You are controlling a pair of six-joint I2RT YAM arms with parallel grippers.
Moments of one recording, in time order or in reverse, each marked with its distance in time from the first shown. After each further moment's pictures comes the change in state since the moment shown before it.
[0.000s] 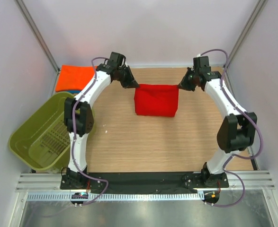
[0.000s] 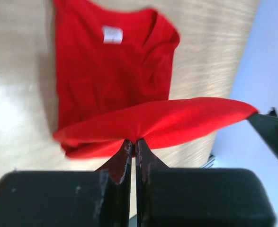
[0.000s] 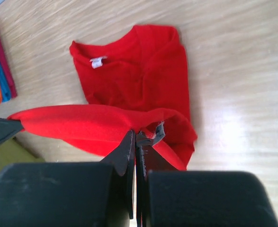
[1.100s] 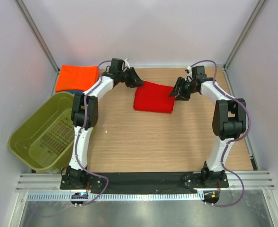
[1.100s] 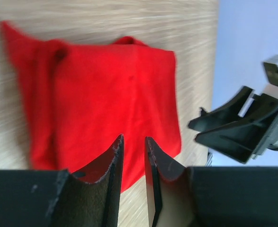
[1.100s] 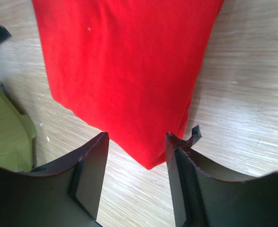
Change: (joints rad) left arm 0.068 0.251 0.000 0.460 0.252 0.020; right arm -0.069 0.262 -0.051 0.145 -0.349 -0.175
